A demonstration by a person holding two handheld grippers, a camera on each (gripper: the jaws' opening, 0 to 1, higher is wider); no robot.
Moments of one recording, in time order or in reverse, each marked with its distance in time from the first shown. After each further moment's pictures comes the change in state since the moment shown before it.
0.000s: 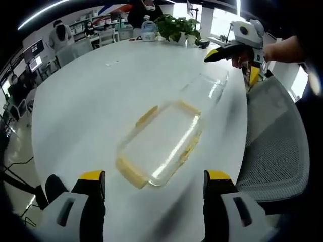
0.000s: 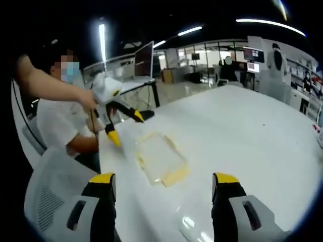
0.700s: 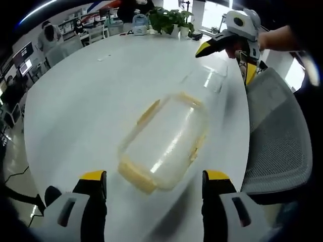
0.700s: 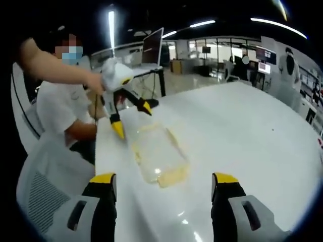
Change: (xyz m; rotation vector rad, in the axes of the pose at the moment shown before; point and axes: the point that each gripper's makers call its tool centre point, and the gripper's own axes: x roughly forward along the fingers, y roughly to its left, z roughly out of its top) left arm 0.018 0.011 -0.004 0.057 0.053 -0.057; right arm 0.027 -0.006 -0.006 -0.096 0.092 0.041
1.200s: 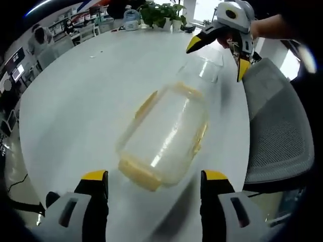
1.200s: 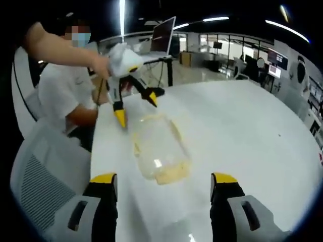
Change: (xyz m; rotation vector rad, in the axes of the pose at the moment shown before) left arm 0.008 0.004 -0.009 0.072 0.056 -0.040; right arm 0.020 -0.001 -0.010 -0.080 0.090 0.041
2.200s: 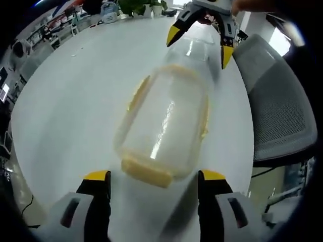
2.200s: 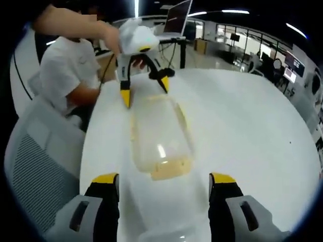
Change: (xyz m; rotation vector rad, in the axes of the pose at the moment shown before) left arm 0.013 0.007 -0.012 0.174 0.115 -0.064; right arm 0.027 -0.004 -0.020 -0.104 0.143 0.069
